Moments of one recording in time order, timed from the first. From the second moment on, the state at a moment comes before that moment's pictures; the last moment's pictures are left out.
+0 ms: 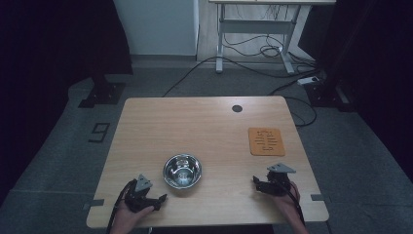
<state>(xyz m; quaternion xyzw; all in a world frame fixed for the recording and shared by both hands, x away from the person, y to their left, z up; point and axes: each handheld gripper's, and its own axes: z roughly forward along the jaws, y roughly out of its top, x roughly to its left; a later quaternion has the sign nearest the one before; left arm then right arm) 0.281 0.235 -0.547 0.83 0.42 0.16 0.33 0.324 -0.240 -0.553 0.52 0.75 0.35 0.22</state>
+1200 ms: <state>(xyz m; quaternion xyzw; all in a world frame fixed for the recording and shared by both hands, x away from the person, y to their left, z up) 0.281 0.235 -0.547 0.83 0.42 0.16 0.33 0.318 -0.232 -0.508 0.50 0.72 0.44 0.20</state>
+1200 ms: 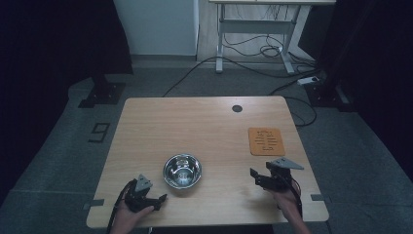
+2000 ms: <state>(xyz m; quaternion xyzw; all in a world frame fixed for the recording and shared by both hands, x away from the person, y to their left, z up) 0.281 0.235 -0.547 0.83 0.42 0.16 0.33 0.326 -0.209 -0.488 0.48 0.72 0.46 0.19</state>
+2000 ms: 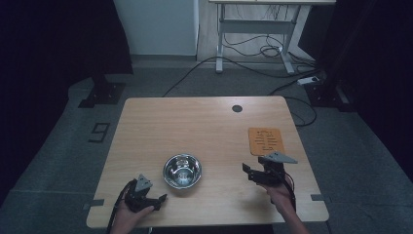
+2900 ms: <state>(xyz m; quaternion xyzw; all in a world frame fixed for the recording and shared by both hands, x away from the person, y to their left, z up) 0.281 0.235 -0.547 0.83 0.42 0.16 0.33 0.341 -0.168 -0.479 0.46 0.73 0.48 0.17</state>
